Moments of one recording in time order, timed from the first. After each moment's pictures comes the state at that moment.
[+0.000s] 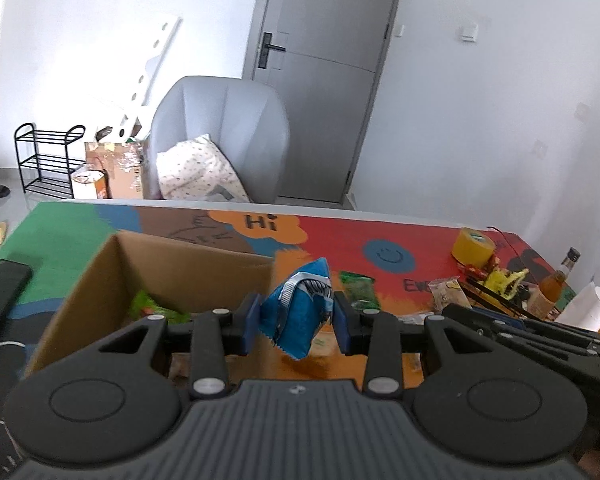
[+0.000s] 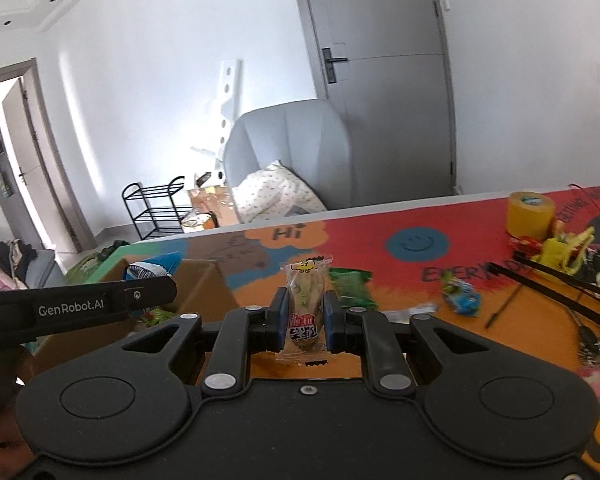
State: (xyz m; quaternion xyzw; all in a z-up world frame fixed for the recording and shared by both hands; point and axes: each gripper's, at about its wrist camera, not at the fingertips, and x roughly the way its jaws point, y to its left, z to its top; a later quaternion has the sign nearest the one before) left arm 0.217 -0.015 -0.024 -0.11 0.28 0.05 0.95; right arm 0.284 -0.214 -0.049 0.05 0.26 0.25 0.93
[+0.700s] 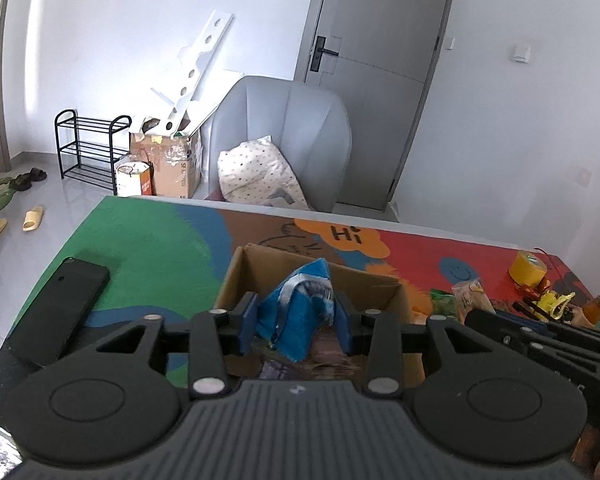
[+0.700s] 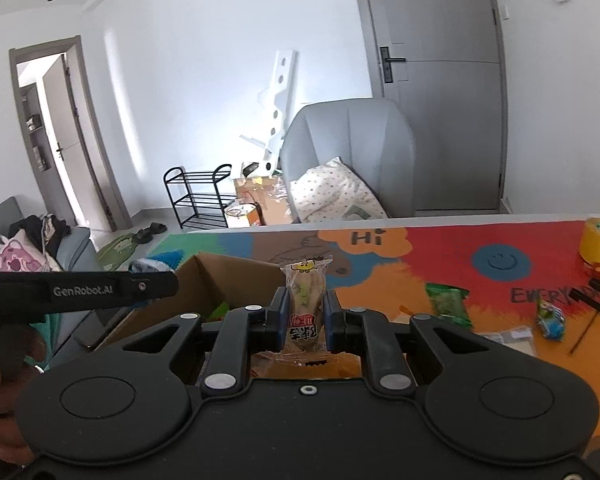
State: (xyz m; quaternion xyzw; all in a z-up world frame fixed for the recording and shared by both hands) left arm 0.201 0.075 -0.020 -0.13 0.28 0.11 0.94; right arm 0.278 -0.138 -0.035 0.02 0.25 0.31 0.92
